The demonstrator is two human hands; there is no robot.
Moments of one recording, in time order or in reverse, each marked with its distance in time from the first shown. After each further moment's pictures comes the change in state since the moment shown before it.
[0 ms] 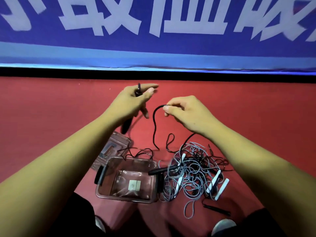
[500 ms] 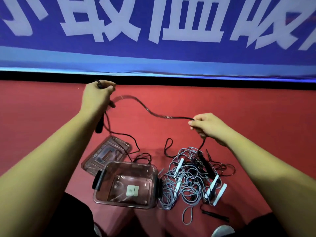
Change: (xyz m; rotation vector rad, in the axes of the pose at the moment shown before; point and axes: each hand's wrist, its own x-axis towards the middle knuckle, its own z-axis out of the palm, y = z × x) left_hand 0.016 -0.031 -0.056 -0.025 0.536 -0.236; right_hand -0.015 0.078 -0.026 0.161 -0.011 0.499
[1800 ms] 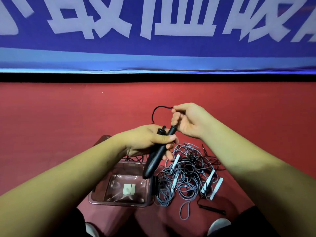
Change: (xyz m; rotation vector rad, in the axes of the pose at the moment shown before) left_hand -0.104 0.003 0.087 -0.361 -1.318 -0.293; right_hand 0.002 -0.041 0.033 0.952 -0.046 0.330
